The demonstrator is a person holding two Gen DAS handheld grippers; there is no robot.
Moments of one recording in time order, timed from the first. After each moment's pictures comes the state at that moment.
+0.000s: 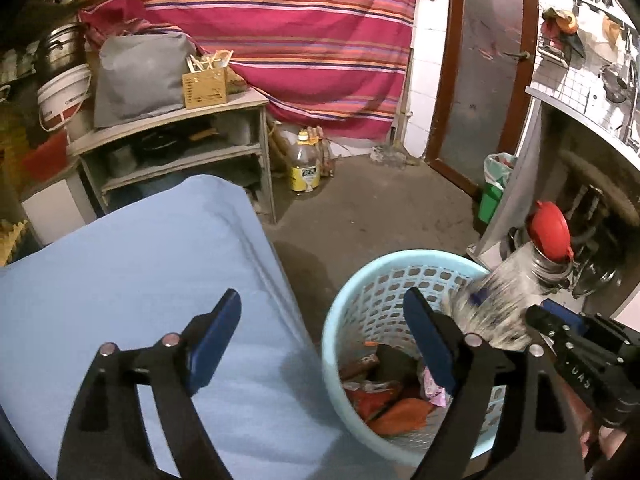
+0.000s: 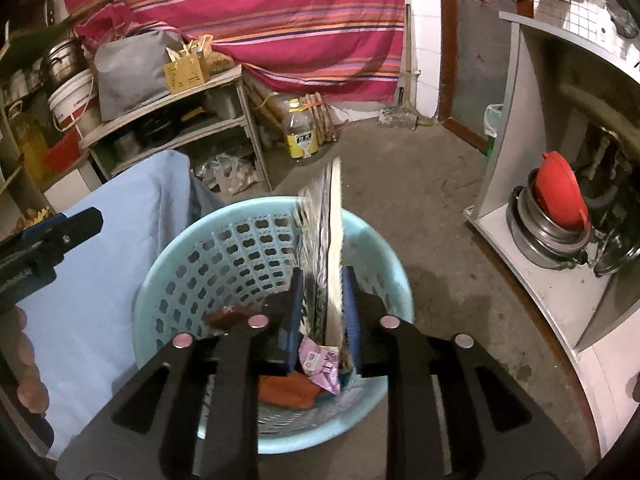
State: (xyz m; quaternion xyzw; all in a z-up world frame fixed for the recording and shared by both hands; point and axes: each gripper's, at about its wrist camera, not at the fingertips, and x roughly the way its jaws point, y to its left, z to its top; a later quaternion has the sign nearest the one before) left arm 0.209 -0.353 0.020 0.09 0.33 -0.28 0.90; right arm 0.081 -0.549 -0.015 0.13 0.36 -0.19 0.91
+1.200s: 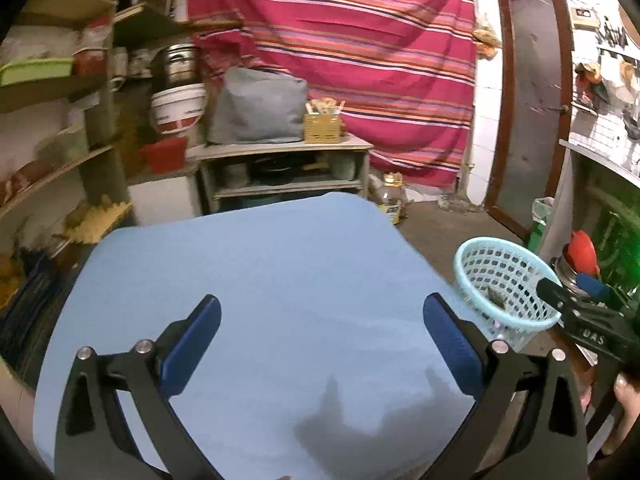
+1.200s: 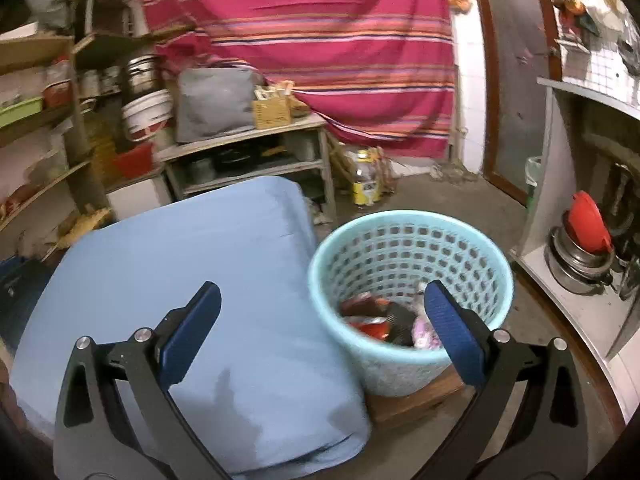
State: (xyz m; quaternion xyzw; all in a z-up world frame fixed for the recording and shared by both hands) left arm 0.075 -0.091 0.050 0.05 0.25 -0.17 0.95; right arm 0.011 -0.376 0.012 0.10 0.25 -0.11 0.96
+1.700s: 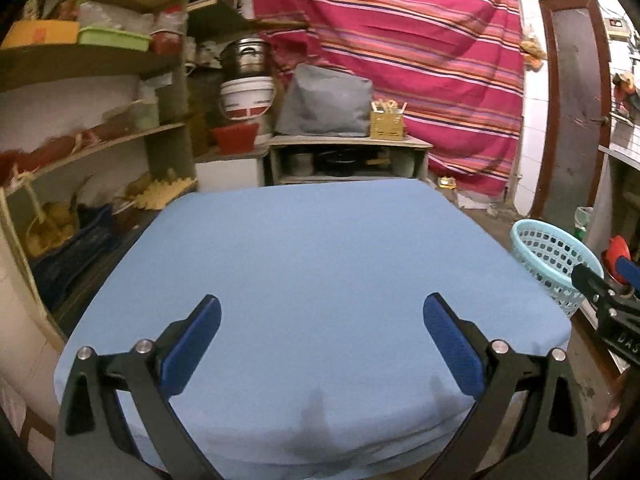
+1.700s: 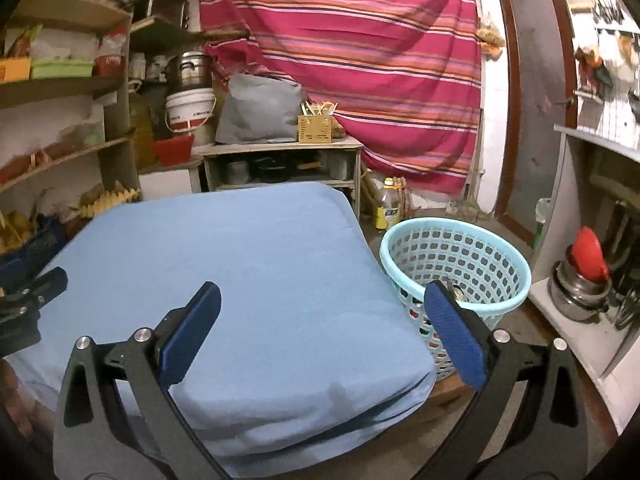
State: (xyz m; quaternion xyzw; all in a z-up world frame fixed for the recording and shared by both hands) left arm 0.013 -0.011 -0.001 0.03 0.23 -0.07 0.97; right arm -0.037 -0.264 -0.008 0.02 0.21 -0.09 0.97
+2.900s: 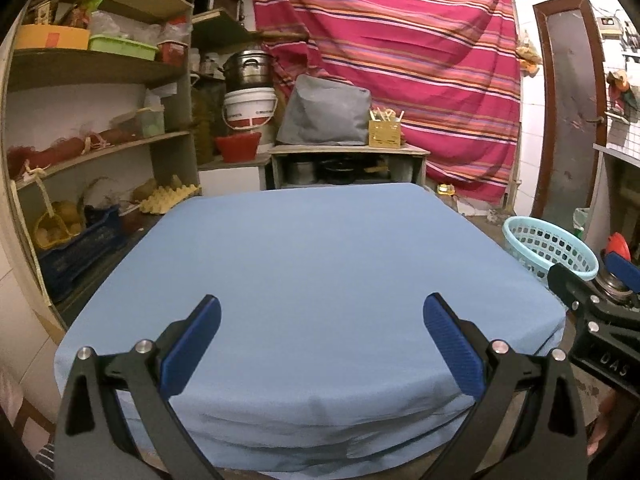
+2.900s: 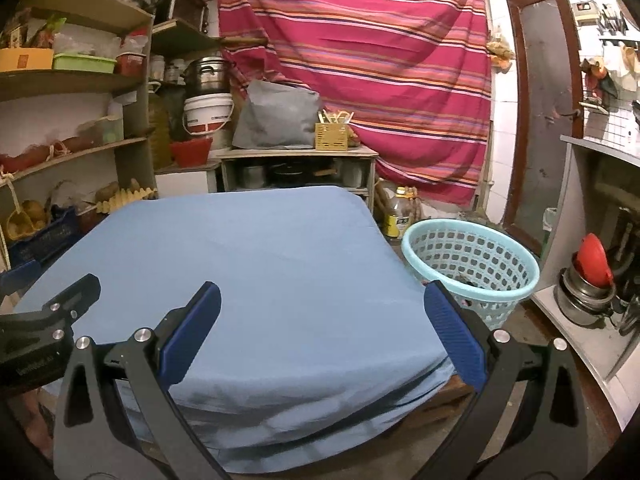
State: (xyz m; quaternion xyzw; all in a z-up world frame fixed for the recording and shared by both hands) left arm -0.020 -0.028 -0.013 0.03 0.21 -0.07 0.98; right arm -0.064 -0.240 -0.018 0.02 0.18 -0.08 0.98
